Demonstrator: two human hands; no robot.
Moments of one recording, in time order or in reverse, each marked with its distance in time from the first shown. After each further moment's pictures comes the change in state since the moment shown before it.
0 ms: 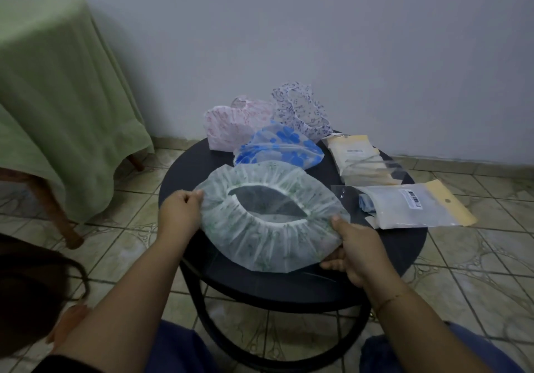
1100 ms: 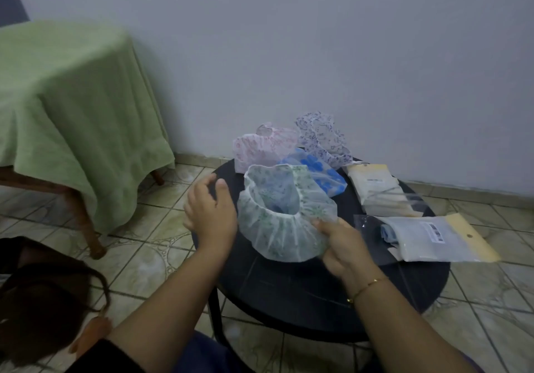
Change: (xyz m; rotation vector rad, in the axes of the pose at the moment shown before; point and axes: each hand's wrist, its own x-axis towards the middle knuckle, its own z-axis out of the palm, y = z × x) left_hand -0.001 0.038 -0.015 -0.240 0.273 0.108; right_hand 0.017 -0.027 0.073 0.394 -0.176 0.005
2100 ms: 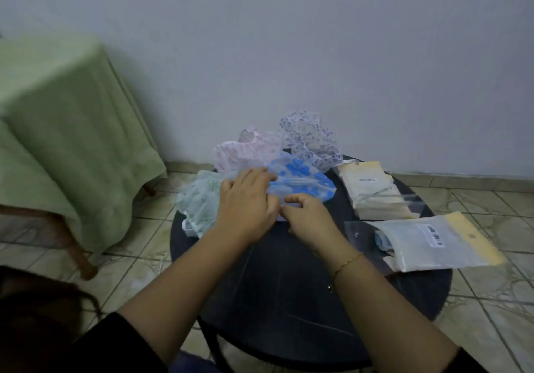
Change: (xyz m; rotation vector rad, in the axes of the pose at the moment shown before) left_hand 0.002 0.044 0.063 0.583 -0.391 0.808; right_hand 0.023 -0.039 0.033 -0.871 -0.061 -0.249
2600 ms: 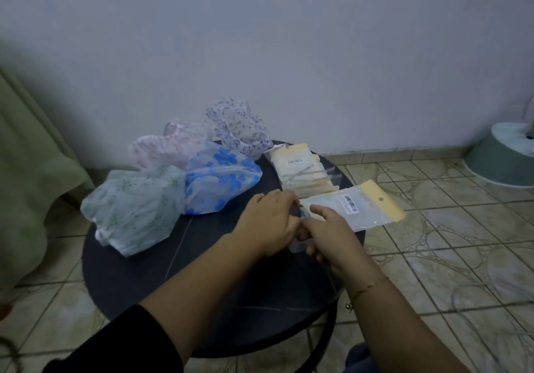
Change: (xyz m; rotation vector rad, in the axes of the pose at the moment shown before) left_hand -0.010 0.122 0.073 -0.202 -0.432 0.335; right_hand -0.060 0.075 -0.111 0.251 0.200 0.254
